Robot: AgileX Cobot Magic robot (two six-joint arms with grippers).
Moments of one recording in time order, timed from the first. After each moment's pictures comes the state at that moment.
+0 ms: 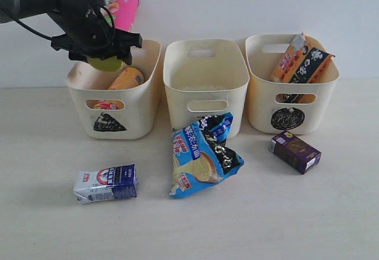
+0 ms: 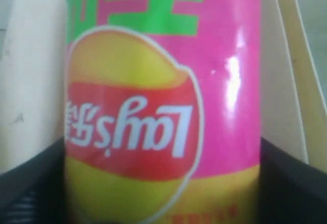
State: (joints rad) left arm -0.30 2.17 -1.94 0.14 0.76 -0.30; right arm 0.13 0.13 0.00 -0.42 0.15 0.75
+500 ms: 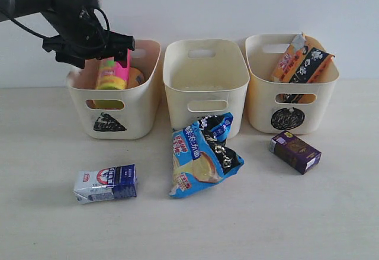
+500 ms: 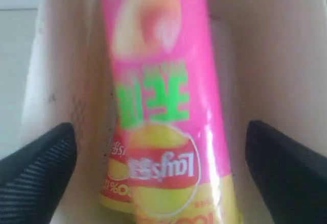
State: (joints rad) left arm -0.29 2.17 -1.94 0.16 0.81 -0.31; right arm 0.13 0.13 0.00 -0.42 0.15 0.75
